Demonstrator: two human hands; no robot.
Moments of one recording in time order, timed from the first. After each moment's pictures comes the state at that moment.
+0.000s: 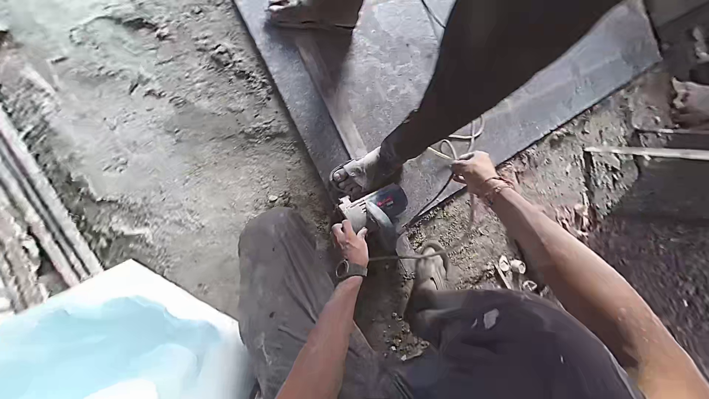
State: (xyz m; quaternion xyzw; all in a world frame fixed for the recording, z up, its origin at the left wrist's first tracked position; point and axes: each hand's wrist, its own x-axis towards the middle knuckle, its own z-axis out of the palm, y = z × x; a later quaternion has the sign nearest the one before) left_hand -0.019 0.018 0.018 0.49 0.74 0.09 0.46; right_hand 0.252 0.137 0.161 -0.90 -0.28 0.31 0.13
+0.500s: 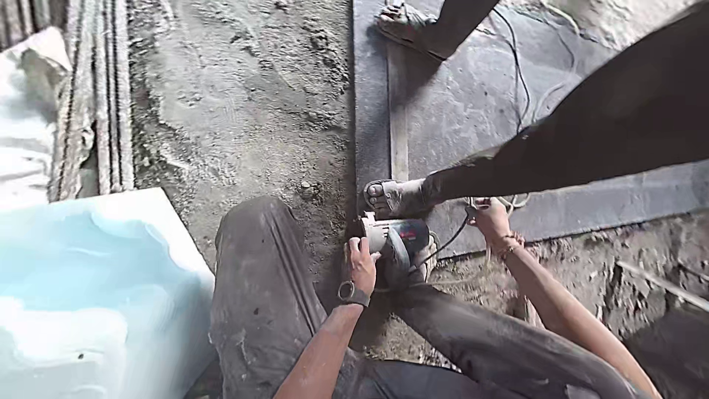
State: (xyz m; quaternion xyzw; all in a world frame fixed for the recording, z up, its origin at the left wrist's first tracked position) left_hand -0.026 0.021 0.024 0.46 0.74 0.07 0.48; right_hand 0.230 0.194 0.110 -0.86 -0.42 0.30 -0.02
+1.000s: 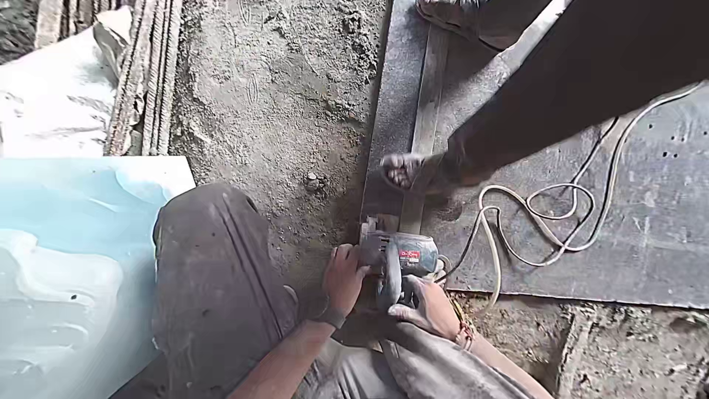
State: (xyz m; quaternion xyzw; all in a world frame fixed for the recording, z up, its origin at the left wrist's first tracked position) left_hand -0.014 0.013 0.010 0.48 0.78 0.13 0.39; right_hand 0.209 0.075 0.041 -0.42 -0.73 0.51 -0.20
